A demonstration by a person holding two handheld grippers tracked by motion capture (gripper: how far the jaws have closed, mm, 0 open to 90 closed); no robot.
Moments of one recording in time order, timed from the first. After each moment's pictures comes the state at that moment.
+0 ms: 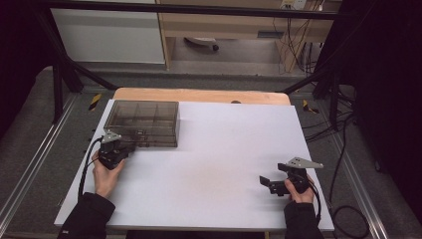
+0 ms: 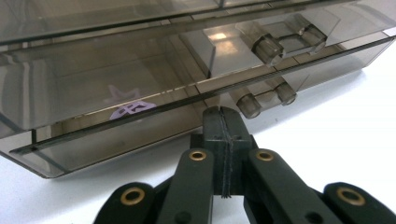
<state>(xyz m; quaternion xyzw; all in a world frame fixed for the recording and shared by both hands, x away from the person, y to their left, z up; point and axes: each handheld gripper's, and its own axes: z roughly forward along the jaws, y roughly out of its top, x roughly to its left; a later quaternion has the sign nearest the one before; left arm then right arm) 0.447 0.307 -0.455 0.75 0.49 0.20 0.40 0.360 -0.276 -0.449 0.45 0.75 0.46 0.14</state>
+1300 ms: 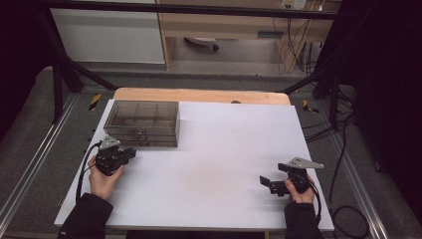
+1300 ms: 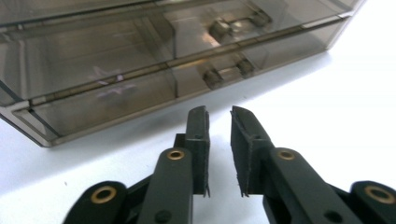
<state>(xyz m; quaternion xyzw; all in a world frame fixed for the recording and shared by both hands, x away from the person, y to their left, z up) 0.417 0.303 -0.446 0.76 0.47 0.20 0.40 0.359 -0.277 -0.448 0.45 0.75 0.46 0.14</state>
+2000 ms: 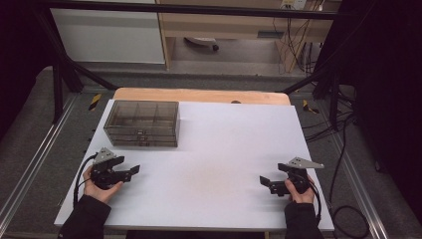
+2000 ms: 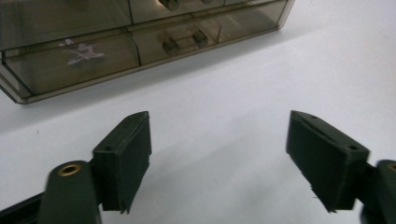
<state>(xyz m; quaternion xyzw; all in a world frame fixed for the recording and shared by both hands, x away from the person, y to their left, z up) 0.376 0.303 -0.448 0.77 0.45 0.19 0.41 0.359 -0.277 -0.448 0.45 0.75 0.46 0.14</state>
